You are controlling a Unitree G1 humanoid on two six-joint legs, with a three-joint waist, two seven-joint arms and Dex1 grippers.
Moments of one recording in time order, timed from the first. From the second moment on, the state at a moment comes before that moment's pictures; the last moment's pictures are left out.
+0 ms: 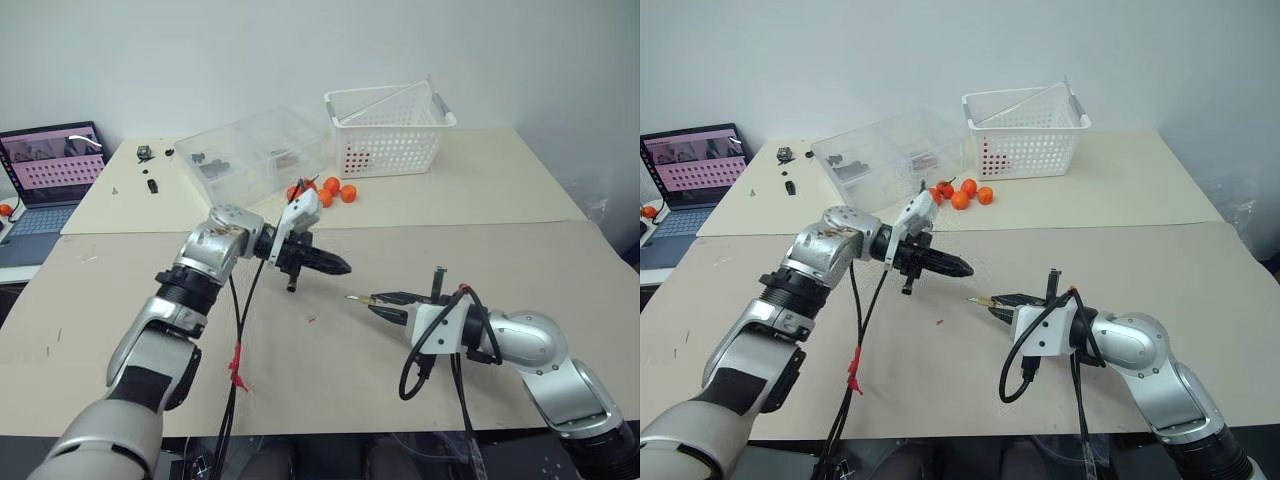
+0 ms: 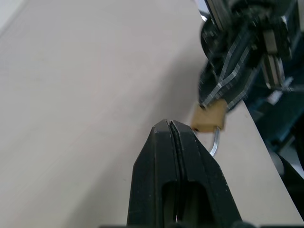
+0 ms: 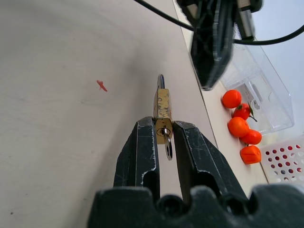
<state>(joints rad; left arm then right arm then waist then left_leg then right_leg) -0.92 0.42 -0.36 0.44 -0.30 0.49 -1.47 -0.12 -0.74 0.13 -0.48 -0.11 -0.04 0.82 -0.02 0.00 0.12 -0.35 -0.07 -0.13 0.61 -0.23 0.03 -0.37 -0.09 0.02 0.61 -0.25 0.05</state>
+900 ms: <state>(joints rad) -0.89 0.43 -0.37 0.37 -0.29 0.55 -1.47 -0.18 -0.76 0.10 -0.43 -0.18 -0.06 0.77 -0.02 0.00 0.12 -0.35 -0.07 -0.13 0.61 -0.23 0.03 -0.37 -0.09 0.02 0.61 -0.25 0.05</state>
